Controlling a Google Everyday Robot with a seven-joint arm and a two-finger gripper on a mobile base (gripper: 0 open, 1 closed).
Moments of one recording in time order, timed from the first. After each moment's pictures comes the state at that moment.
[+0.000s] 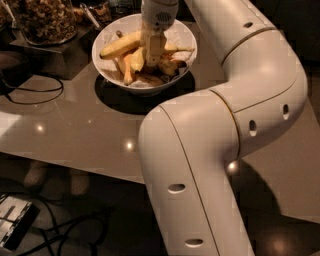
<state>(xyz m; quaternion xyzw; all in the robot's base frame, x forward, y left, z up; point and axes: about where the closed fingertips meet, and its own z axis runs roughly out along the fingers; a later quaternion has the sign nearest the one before) 0.713 0.009 0.935 -0.77 0.62 0.02 0.14</state>
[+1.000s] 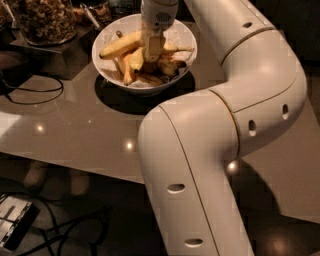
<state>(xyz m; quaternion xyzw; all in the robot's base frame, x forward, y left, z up) 0.713 0.009 0.935 -0.77 0.62 0.02 0.14</state>
